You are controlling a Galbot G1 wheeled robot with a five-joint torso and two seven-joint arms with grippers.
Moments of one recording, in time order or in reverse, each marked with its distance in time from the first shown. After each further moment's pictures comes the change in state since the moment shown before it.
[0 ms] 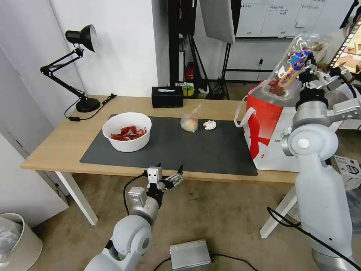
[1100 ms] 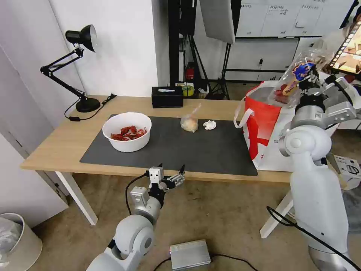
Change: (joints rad) left arm -0.011 -0.011 0.014 0.016 0.002 0.001 -0.004; right arm 0.023 0.012 -0.004 -0.056 -0.022 0.010 0.080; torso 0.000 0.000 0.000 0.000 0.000
